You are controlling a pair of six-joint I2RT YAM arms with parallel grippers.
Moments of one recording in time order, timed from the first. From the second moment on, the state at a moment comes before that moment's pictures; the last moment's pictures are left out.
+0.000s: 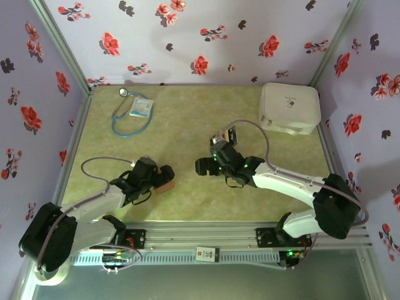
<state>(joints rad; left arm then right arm) -0.63 1.11 0.37 -0.14 -0.05 -0.98 0.89 1.37 0.83 -0.28 0.07 0.64</state>
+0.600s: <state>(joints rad) -0.65 1.10 0.39 -0.02 -0.05 -0.99 0.94 1.41 0.84 -0.26 0.01 0.73</state>
